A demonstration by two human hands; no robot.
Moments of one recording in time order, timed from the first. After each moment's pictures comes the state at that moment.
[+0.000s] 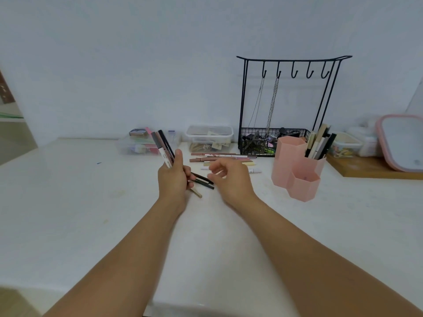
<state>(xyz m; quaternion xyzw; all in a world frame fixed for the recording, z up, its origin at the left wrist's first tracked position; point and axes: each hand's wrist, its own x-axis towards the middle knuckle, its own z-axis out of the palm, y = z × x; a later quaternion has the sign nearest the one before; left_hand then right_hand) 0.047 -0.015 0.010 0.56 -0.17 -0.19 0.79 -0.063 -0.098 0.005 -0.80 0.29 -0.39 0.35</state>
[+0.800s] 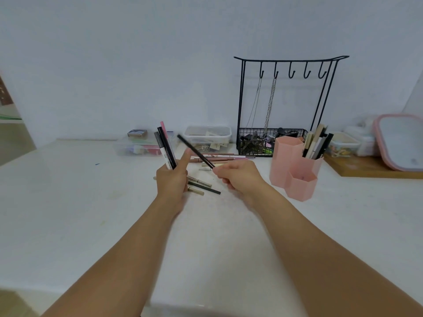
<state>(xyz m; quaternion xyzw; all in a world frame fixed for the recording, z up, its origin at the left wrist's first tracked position) 0.046 -0.013 0.013 0.59 -0.17 -0.21 0.77 -0.086 -0.108 0.026 -0.66 0.34 -0.31 0.59</state>
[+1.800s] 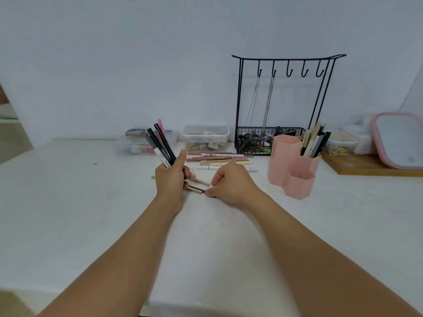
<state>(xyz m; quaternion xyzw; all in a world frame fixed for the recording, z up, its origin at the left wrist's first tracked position) 0.041 -0.012 0.015 0.57 -0.19 -0.20 0.78 -0.082 -0.103 0.020 -0.88 0.34 -0.21 0.27</state>
